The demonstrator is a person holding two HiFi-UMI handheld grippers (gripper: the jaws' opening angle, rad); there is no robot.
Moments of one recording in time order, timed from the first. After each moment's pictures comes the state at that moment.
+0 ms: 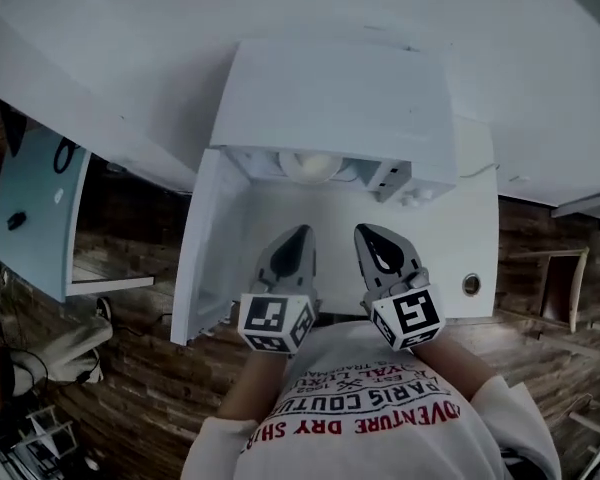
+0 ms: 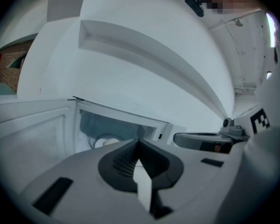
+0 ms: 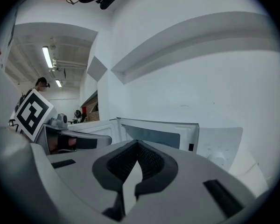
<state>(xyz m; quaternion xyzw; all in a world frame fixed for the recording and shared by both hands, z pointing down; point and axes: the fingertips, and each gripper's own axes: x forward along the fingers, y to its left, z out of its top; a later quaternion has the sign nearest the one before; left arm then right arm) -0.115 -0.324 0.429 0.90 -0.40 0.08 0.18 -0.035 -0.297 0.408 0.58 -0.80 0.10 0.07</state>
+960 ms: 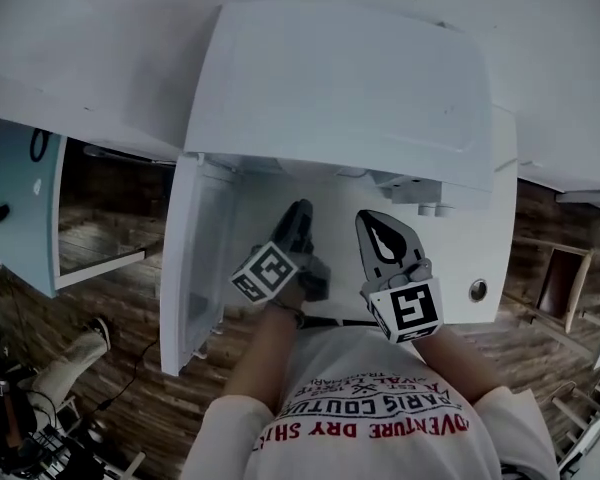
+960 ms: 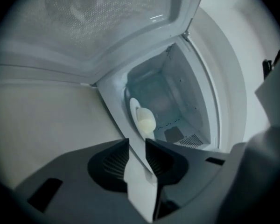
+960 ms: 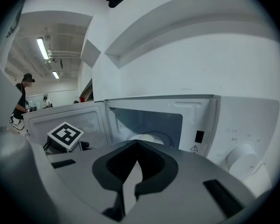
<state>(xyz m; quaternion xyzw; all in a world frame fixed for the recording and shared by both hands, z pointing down) -0.114 -0.409 0.587 0.72 -0.42 -0.08 0.54 -0.024 -0.362 0.467 0.57 -0.80 0.13 0.13</state>
